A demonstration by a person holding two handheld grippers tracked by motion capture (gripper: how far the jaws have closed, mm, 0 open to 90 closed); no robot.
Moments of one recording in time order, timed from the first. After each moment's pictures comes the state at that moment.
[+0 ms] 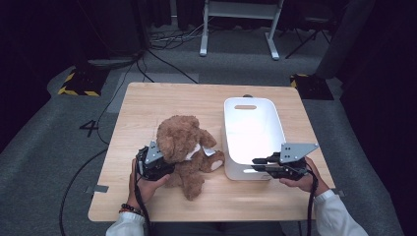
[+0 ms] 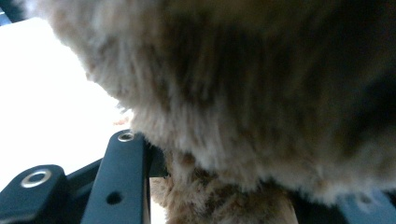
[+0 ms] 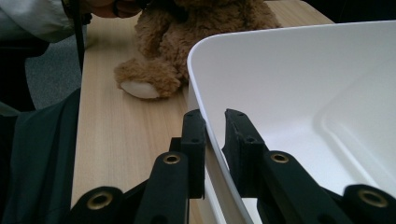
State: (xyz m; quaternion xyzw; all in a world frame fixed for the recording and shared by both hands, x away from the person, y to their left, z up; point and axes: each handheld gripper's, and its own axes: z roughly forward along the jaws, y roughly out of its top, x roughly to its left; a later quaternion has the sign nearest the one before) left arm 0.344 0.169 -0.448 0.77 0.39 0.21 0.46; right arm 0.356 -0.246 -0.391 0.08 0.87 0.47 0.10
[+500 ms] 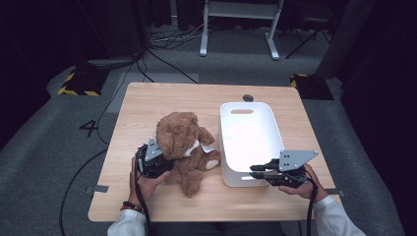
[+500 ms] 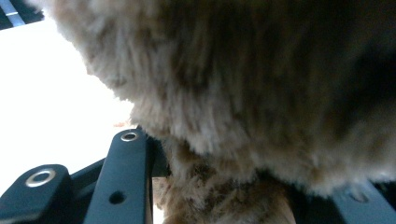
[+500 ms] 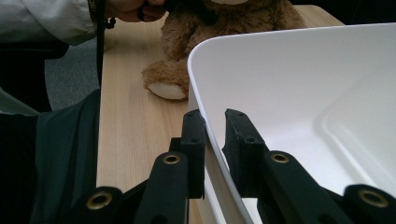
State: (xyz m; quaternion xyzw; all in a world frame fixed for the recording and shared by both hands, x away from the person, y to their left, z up) left arm 0.350 0.169 -0.449 0.76 0.41 0.22 0.46; right arm 0.338 -0.239 -0.391 0.07 0.87 0.48 0.09
